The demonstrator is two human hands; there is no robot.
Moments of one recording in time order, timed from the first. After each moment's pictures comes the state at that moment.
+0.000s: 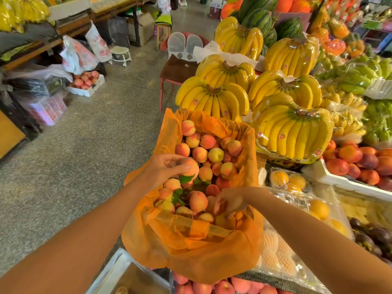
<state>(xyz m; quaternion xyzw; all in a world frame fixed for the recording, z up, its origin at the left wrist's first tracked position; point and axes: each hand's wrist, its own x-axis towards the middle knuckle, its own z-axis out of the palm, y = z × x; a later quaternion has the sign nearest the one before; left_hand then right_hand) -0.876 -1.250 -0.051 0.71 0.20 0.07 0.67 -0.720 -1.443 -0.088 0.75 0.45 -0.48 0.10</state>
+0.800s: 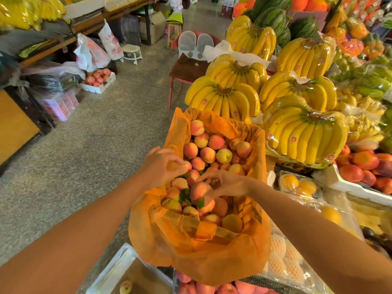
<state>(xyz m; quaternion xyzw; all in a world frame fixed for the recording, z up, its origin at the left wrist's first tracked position) -0.883 -1.220 -0.063 0.92 0.17 0.07 0.35 -0.723 -1.411 -0.066 0.72 0.46 -0.48 -0.22</state>
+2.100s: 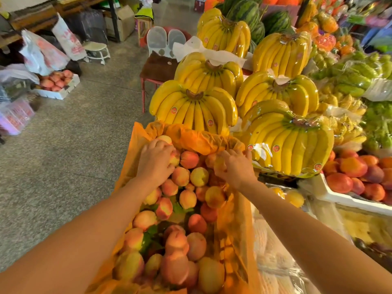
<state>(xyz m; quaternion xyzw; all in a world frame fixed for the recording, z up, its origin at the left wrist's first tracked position) -0.716 -1.205 -0.105 0.97 0.16 0.12 0.09 -0.590 -1.409 -0.081 0.93 0.37 -0.01 0.01</state>
